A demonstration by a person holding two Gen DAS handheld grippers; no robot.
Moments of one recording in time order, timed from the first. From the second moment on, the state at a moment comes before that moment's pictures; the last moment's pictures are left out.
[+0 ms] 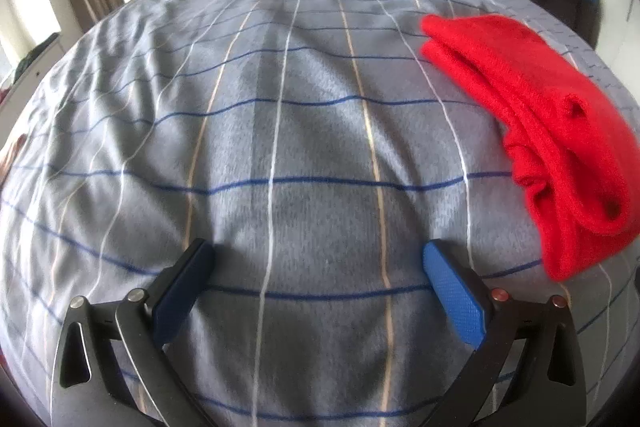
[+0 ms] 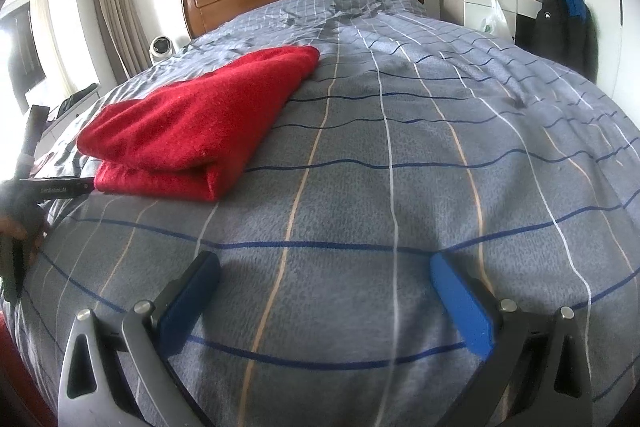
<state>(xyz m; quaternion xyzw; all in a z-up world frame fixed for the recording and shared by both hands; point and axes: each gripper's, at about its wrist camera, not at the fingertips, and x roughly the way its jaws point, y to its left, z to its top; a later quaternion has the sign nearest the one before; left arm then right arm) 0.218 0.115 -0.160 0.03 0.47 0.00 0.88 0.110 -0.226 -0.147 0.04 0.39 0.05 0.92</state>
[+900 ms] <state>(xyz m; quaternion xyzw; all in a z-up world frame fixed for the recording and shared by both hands) -0.010 0.022 0.022 -0.02 0.36 -0.01 0.93 0.033 -0.218 0.042 -0.04 0.43 0.13 0.89</state>
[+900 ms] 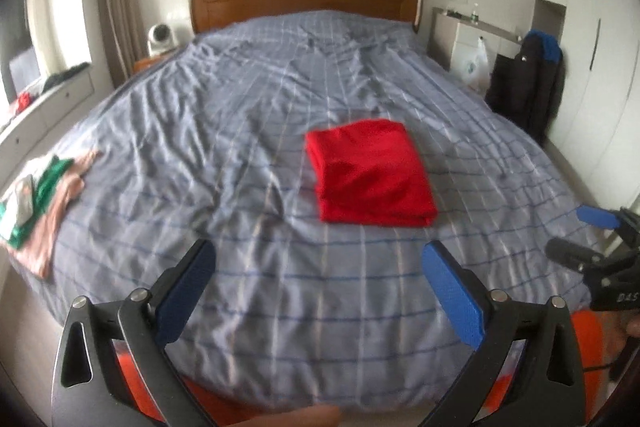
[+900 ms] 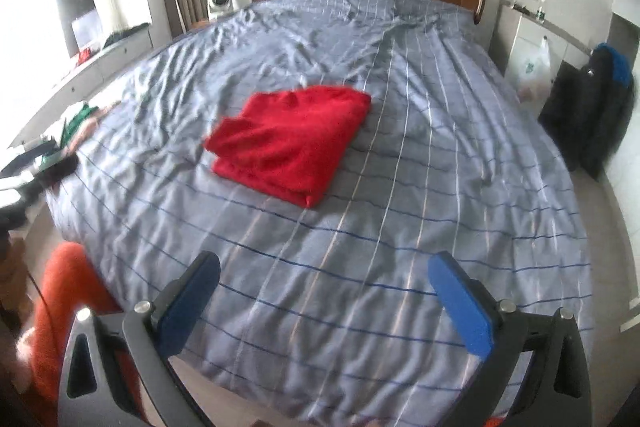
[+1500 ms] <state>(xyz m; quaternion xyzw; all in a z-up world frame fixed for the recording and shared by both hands) -0.025 -0.002 0.006 0.05 0.36 0.05 0.93 -0.010 -0.190 0.041 -0.05 0.42 0.05 0.91</state>
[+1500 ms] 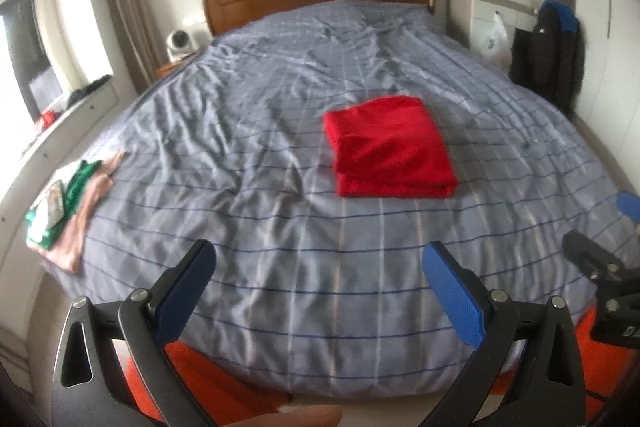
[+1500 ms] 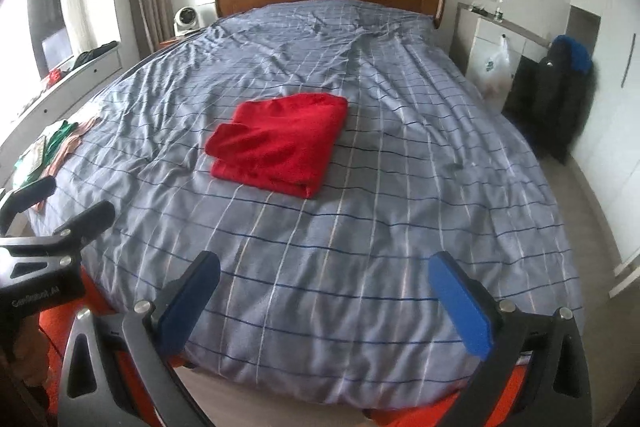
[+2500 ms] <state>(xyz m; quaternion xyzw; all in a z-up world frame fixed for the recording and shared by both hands) -0.029 -0.006 0.004 0.04 0.38 0.03 0.92 -0.013 -0.182 0.037 -0.06 0.42 0.05 0.91</state>
